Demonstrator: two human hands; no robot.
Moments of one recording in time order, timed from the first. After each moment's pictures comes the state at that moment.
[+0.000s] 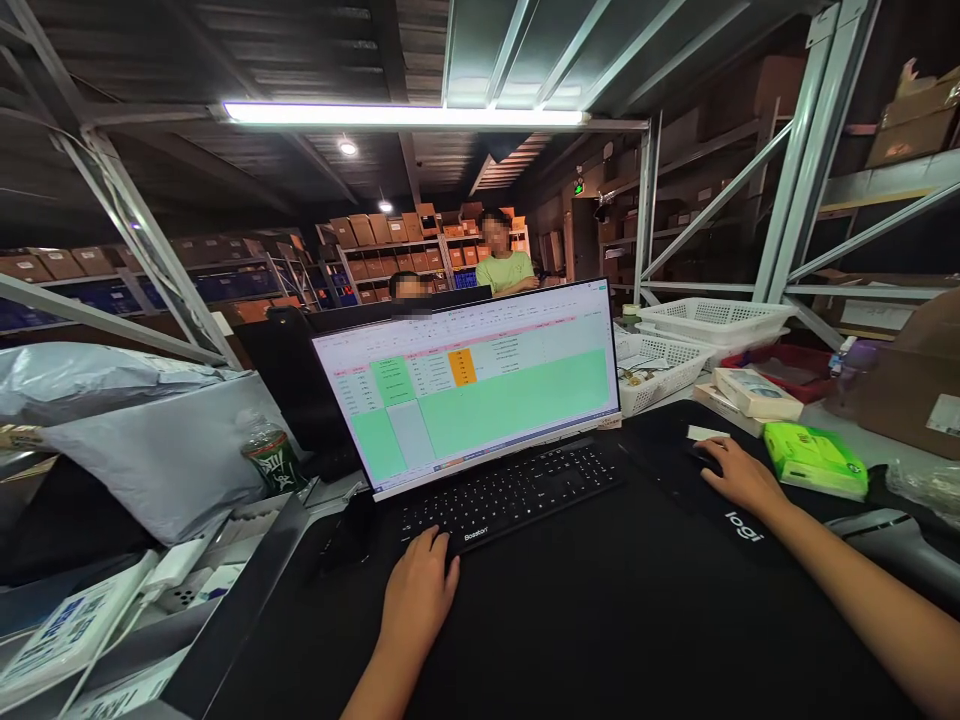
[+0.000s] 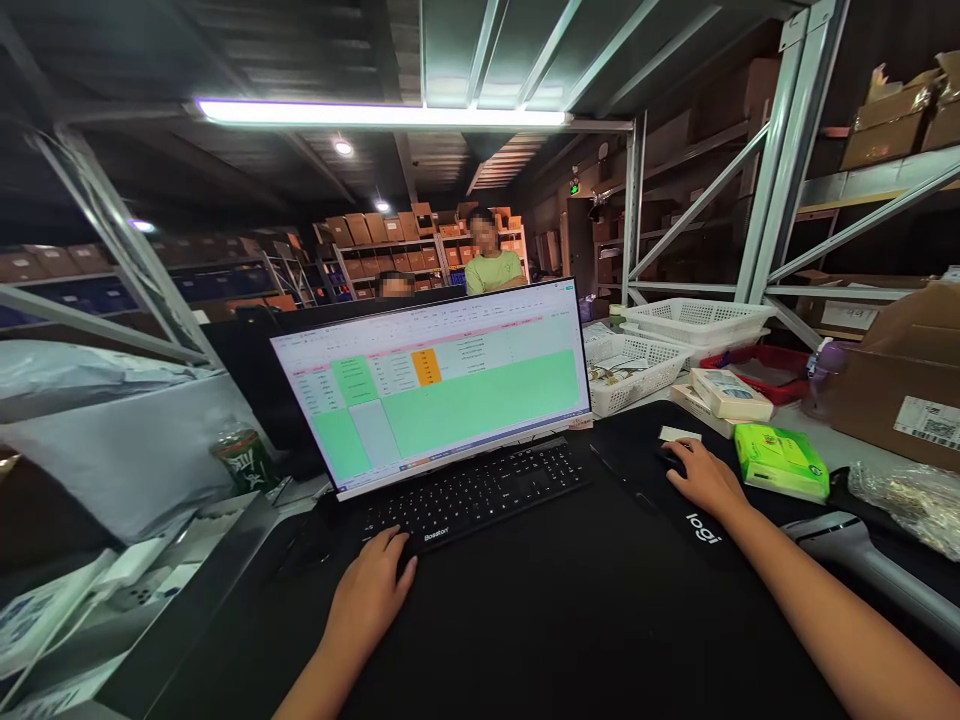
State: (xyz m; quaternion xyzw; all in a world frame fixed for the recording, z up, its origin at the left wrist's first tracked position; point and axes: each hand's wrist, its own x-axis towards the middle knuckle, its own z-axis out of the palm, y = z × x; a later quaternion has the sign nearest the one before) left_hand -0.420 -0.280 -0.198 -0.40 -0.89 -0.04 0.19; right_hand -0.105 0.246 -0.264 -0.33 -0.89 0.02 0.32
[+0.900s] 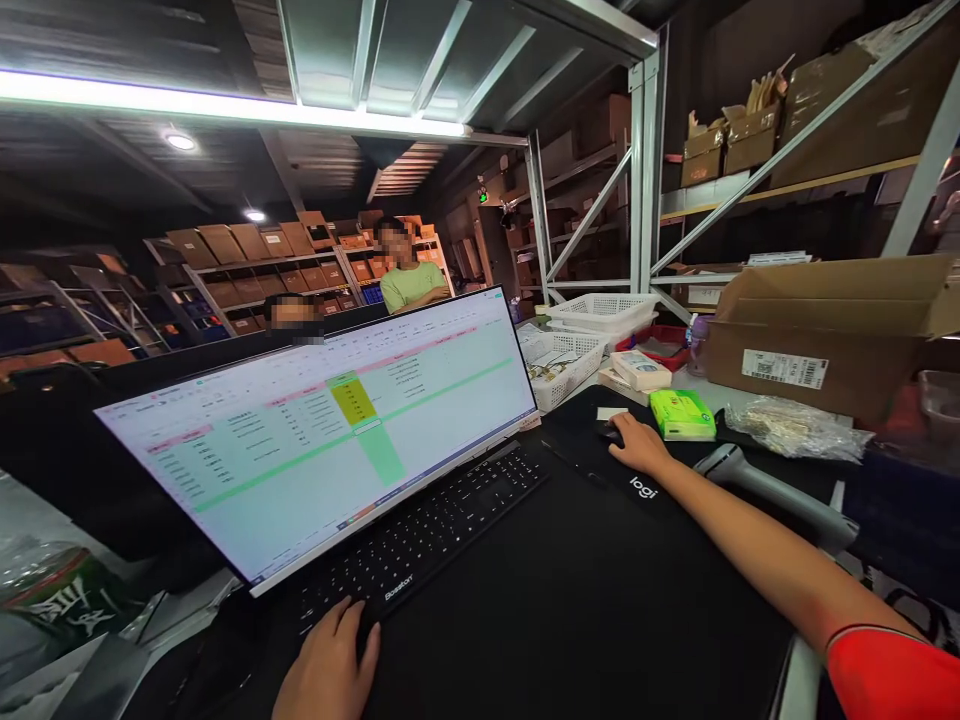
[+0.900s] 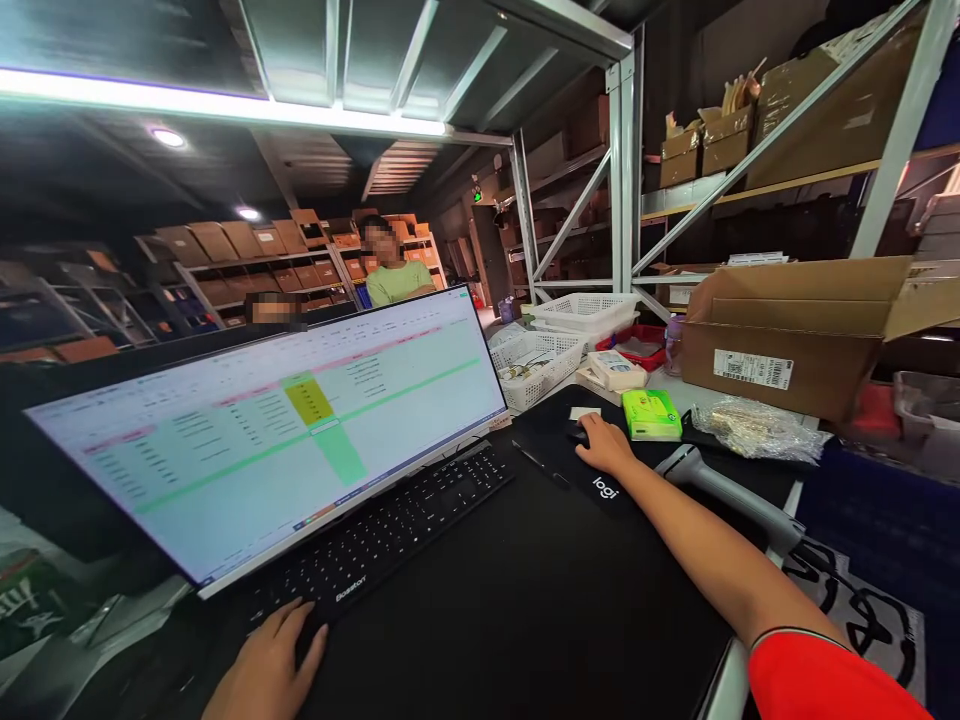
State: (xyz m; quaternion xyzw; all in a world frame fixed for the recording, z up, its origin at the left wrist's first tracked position) left_hand -0.448 -0.279 -0.216 -0.44 -0.87 -0.08 0.21; right_hand -0.104 0.211 -0.227 -0.40 -0.87 0.02 0.27
